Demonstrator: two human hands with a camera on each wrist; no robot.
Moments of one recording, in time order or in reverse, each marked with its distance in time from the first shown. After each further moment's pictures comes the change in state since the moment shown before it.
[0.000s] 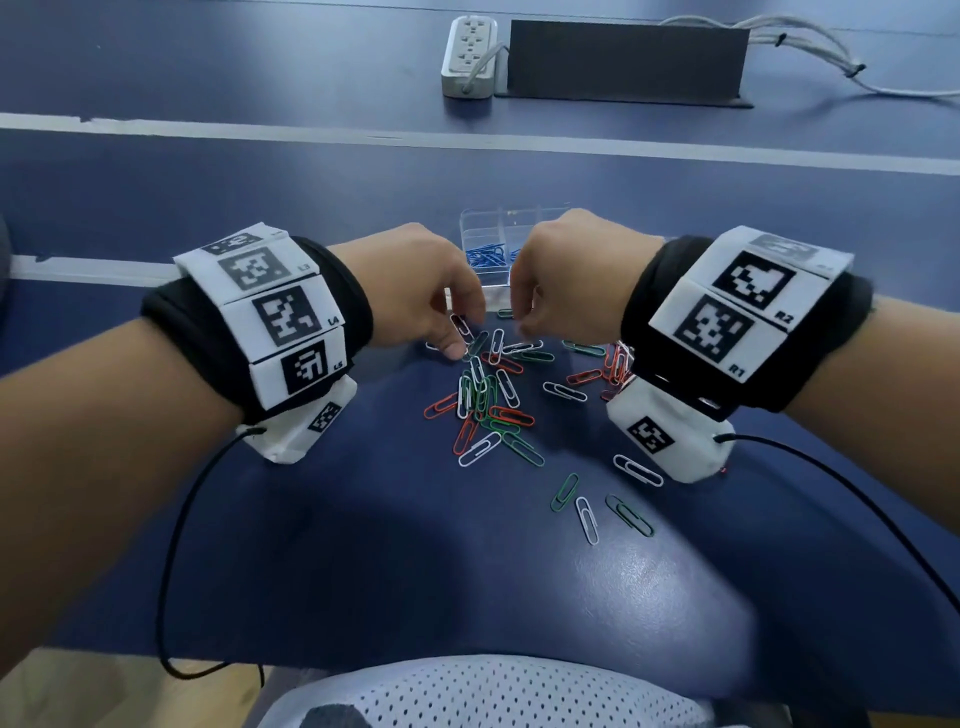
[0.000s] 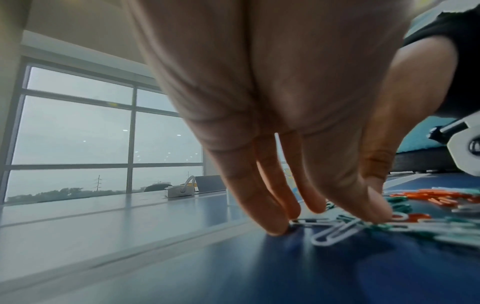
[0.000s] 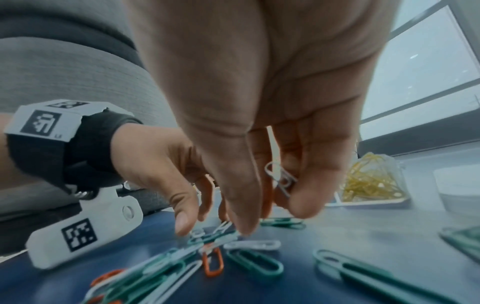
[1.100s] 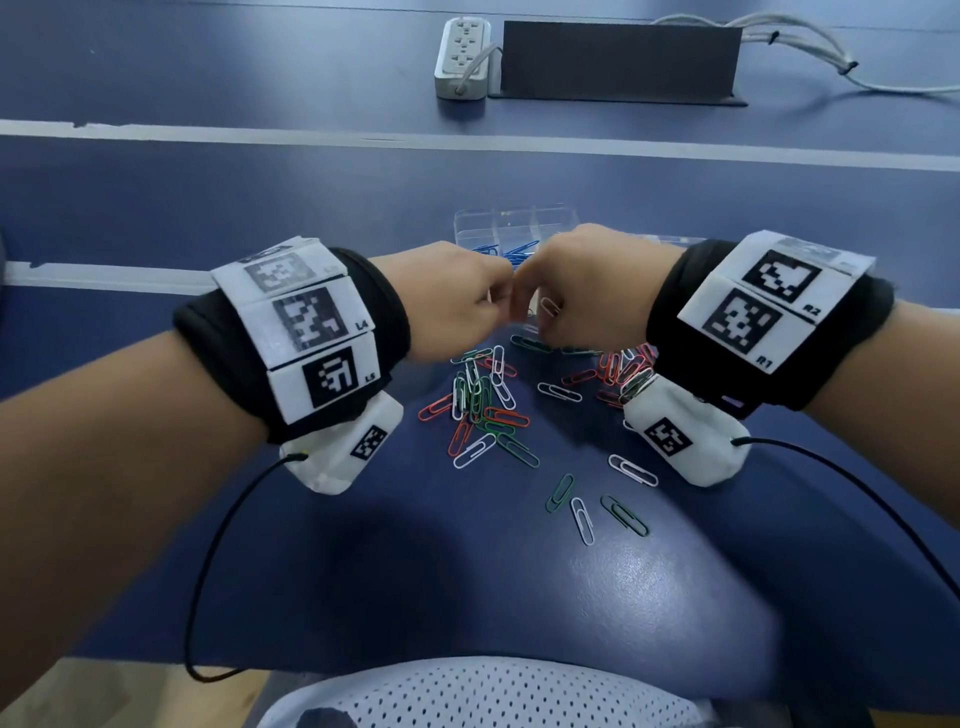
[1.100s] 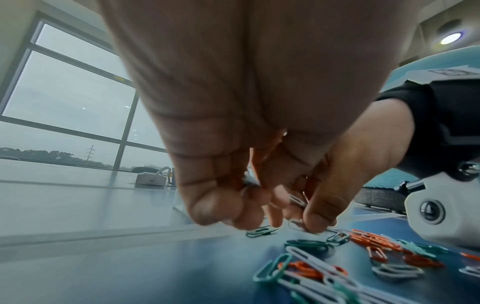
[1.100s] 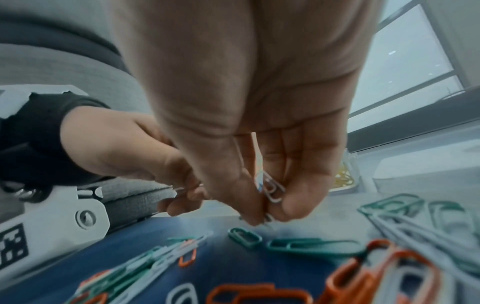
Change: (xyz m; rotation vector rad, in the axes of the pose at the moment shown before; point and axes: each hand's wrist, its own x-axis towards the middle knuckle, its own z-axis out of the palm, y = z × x) left_hand -0.001 0.034 0.002 -0.054 0.036 -0.077; right_hand -0.009 0.016 0.002 0.021 -0.017 -0.092
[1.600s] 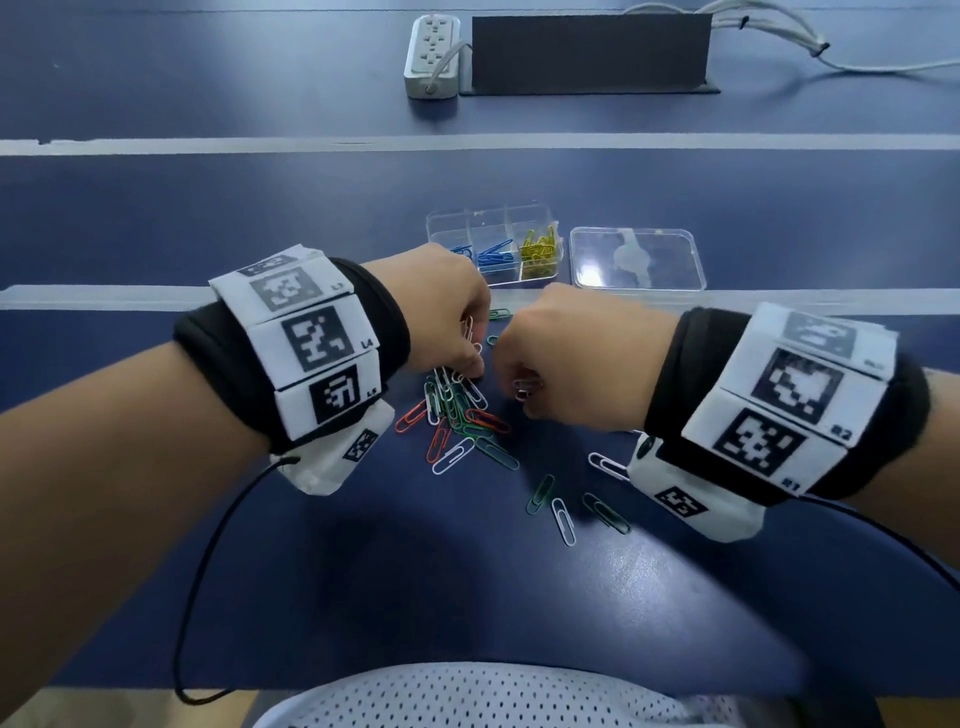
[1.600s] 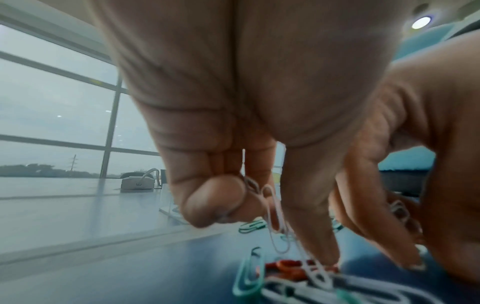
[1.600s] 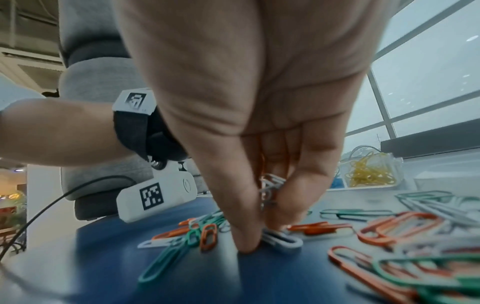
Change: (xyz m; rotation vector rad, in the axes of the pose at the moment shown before) left_hand 0.013 0.008 0.004 0.152 -0.067 -0.017; right_hand -0.037 -0.015 0.008 -0.090 -0.104 -0.150
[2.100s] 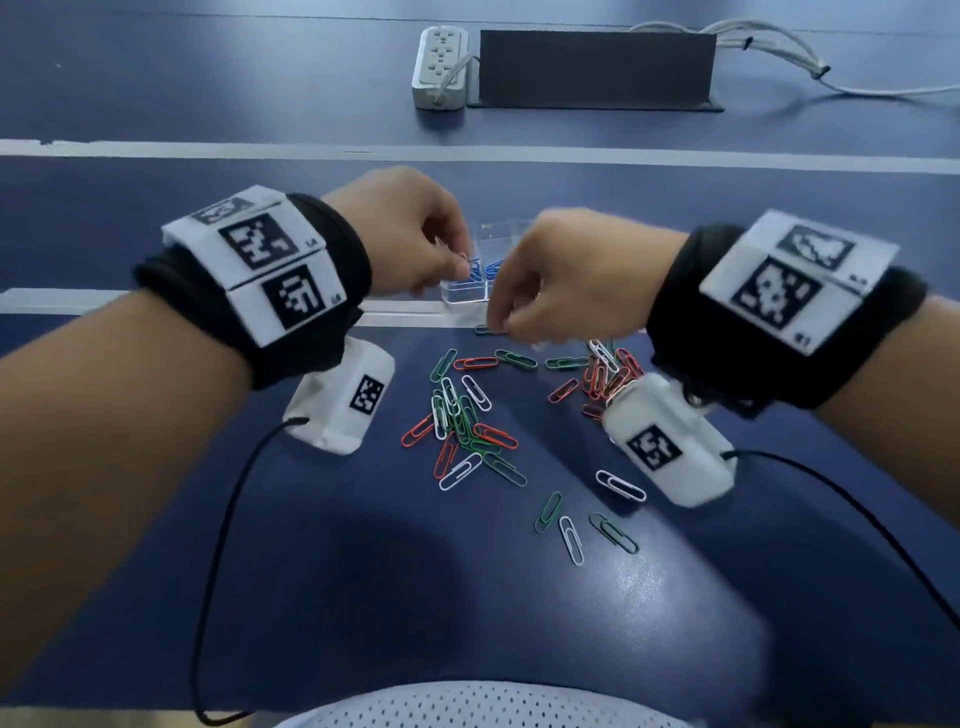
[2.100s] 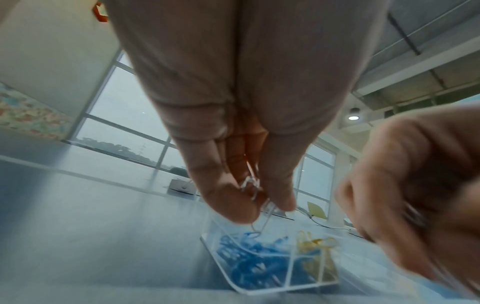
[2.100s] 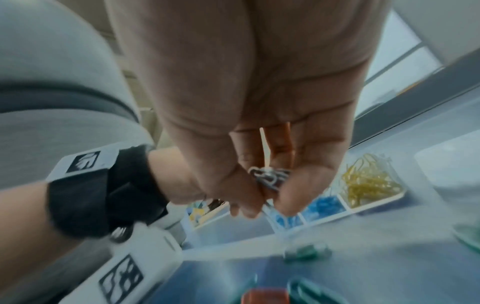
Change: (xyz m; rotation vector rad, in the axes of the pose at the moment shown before) left_hand 0.019 -0.039 -0.026 -0.451 0.201 -0.094; right_hand 0.029 0.021 -0.029 0.303 0.098 0.167
